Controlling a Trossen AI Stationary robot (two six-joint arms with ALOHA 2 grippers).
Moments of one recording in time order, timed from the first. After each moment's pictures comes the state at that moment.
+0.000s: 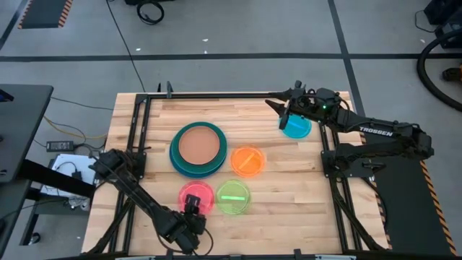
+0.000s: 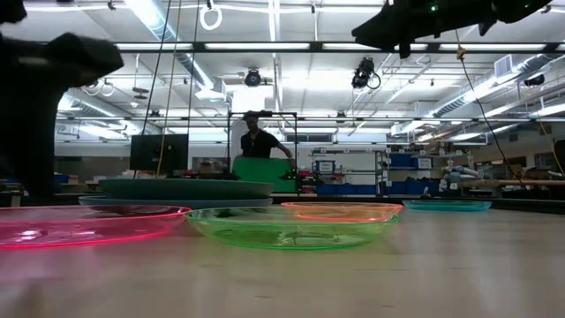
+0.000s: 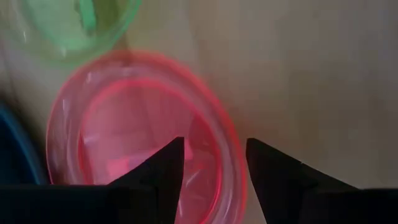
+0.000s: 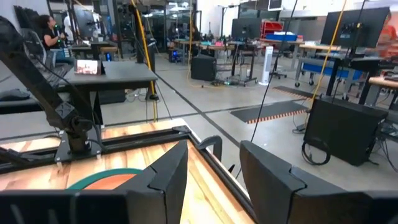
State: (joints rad) left arm -0.80 1.96 1.30 -0.79 -0.42 -0.47; right arm -0.40 0.93 0.70 0.24 0.00 -0.05
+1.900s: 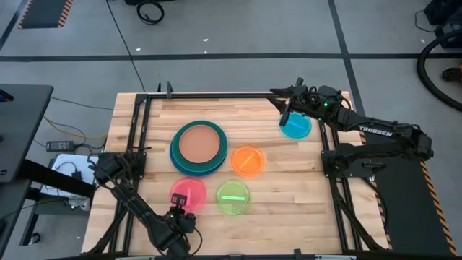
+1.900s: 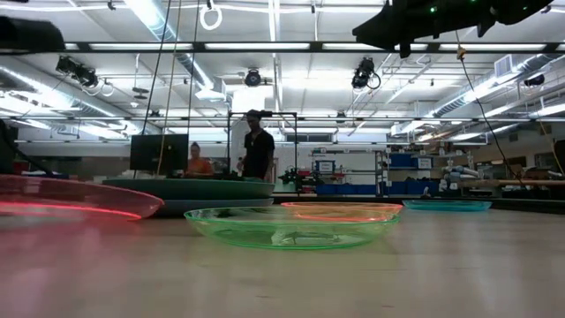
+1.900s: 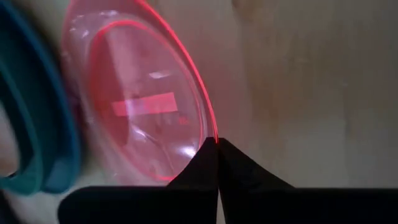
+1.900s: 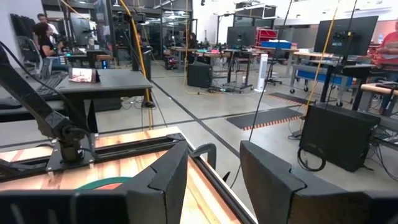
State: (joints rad) left arm -0.88 2.00 1.40 -1.19 -0.36 -0.64; right arm -0.45 0.93 0.70 0.27 -0.03 -0.04
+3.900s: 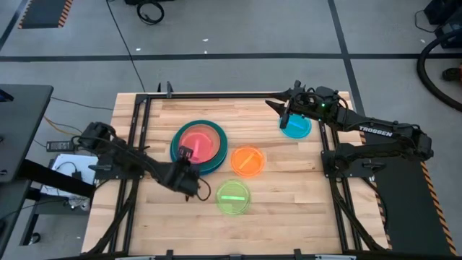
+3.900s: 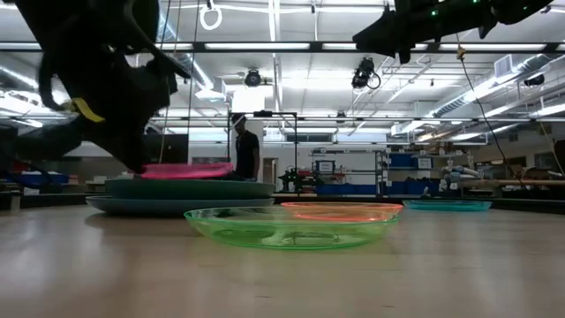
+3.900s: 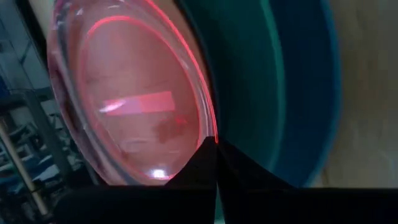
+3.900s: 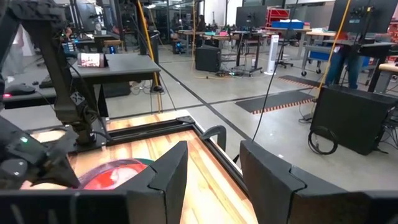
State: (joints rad) left arm -0.41 1.61 0.87 -0.87 -0.68 -0.04; right arm -0.44 0.93 0.70 0.20 -0.06 -0.02
